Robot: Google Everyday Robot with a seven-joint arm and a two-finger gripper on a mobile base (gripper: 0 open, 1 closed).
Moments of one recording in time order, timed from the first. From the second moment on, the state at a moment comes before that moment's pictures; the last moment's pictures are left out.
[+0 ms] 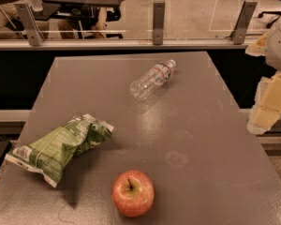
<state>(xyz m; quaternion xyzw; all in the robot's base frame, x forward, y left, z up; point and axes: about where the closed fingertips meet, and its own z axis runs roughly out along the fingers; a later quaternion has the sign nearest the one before) 0.438 -0.217 0.977 -0.60 0.78 -0.04 0.16</state>
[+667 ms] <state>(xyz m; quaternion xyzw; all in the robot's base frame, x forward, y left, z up) 0.457 -0.185 0.983 -0.63 0.76 -0.01 0.17</state>
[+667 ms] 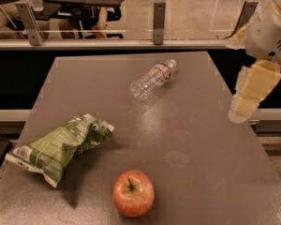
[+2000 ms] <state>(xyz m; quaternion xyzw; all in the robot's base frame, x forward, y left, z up) 0.459 0.076 0.940 -0.82 0.54 0.05 0.17</state>
